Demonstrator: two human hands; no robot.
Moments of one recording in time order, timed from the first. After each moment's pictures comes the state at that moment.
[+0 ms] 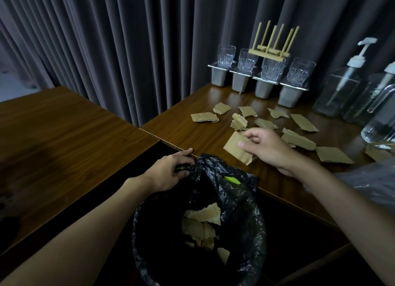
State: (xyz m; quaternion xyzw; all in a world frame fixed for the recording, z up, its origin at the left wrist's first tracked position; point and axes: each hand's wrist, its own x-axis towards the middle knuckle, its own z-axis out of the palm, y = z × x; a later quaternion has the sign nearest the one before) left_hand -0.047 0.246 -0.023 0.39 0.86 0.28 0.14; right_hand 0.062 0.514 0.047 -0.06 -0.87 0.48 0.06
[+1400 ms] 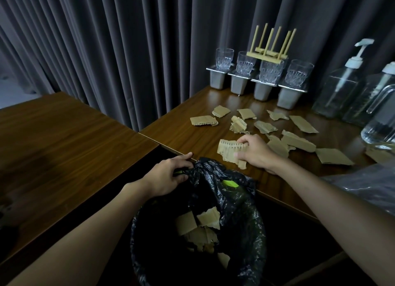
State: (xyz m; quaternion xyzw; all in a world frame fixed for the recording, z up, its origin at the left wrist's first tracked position) left_hand -0.052 0.244 -0.024 0.40 0.86 0.28 0.15; right_hand 0.020 0.522 0.014 -0.17 -0.93 0.31 0.03
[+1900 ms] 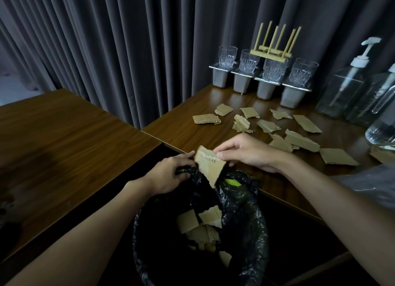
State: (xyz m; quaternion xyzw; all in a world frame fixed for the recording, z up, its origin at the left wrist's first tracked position) left_hand -0.052 0.244 -0.022 0.40 0.86 0.28 0.16; right_hand 0.038 0.480 0.053 0.03 -0.87 0.48 -0.10
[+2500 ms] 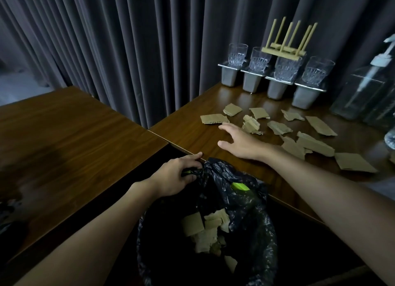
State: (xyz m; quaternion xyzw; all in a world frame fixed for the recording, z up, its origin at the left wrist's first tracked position) left_hand -0.054 0.242 -0.022 0.40 0.85 0.29 0.16; right_hand -0.037 0.491 0.016 0.00 -0.97 0.26 -0.01
